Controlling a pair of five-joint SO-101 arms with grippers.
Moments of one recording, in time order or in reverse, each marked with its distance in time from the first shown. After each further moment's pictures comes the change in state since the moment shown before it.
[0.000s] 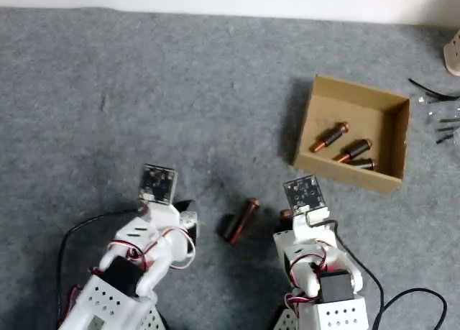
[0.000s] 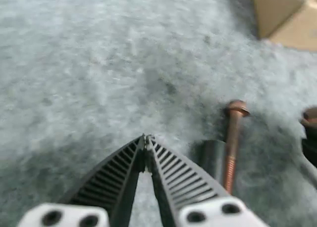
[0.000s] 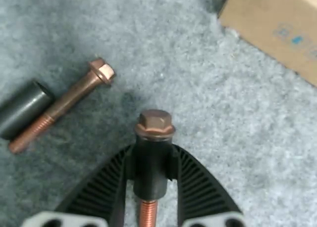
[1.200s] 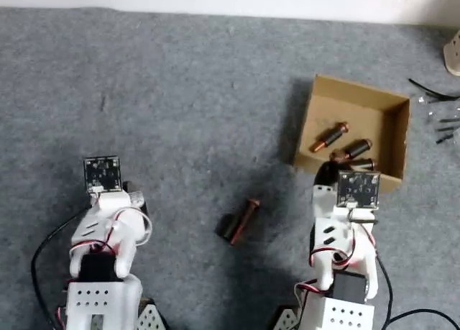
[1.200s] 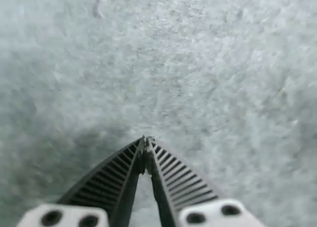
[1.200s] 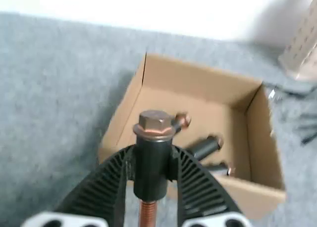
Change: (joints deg) left arm -33.3 0.0 -0.2 -2.2 -19.4; right arm 17.2 3.2 -3.6 -35.3 0.4
